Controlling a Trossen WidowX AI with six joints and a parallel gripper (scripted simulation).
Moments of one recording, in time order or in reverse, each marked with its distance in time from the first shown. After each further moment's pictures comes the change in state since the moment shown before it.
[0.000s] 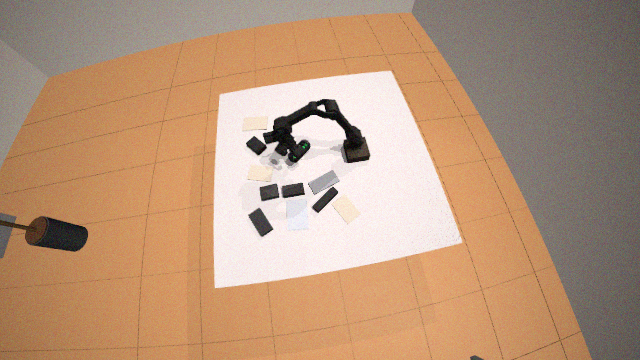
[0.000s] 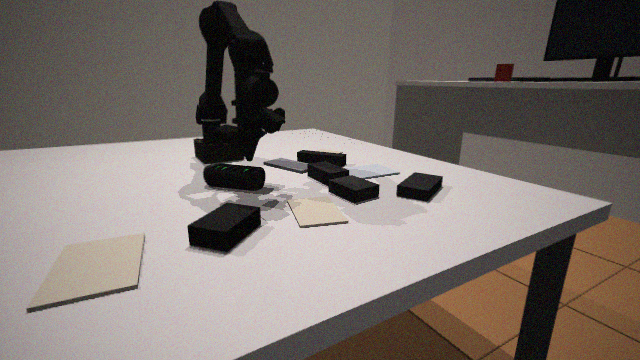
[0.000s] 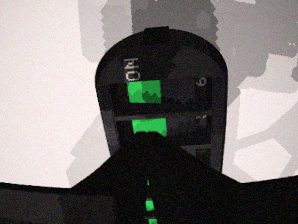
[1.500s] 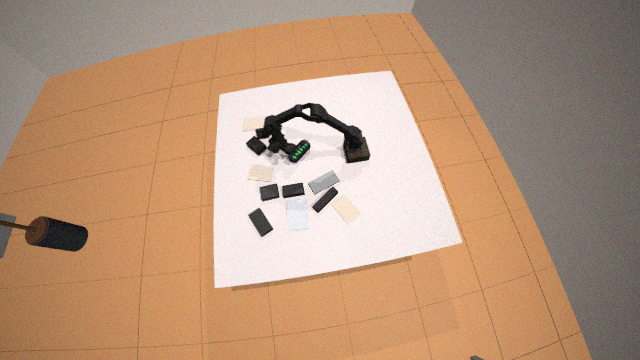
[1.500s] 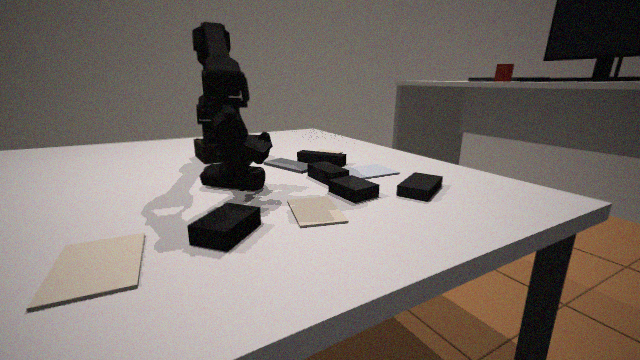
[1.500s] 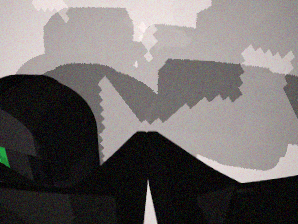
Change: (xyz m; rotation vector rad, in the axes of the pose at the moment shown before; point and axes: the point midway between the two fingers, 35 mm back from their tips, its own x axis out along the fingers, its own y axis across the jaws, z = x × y) arm 0.045 -0.070 0.021 -0.135 -0.099 0.160
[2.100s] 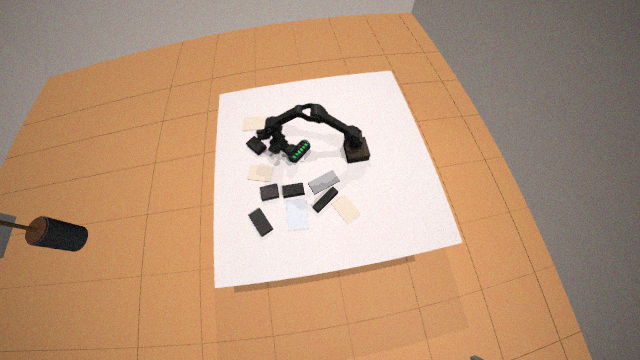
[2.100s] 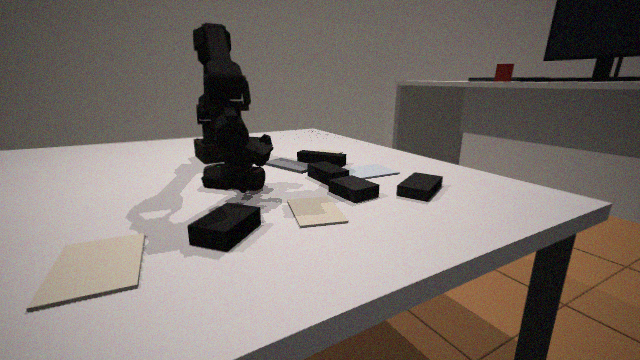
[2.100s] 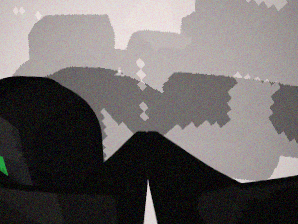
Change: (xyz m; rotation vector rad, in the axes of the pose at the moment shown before) arm 0.007 0.003 0.000 -0.004 0.003 0.003
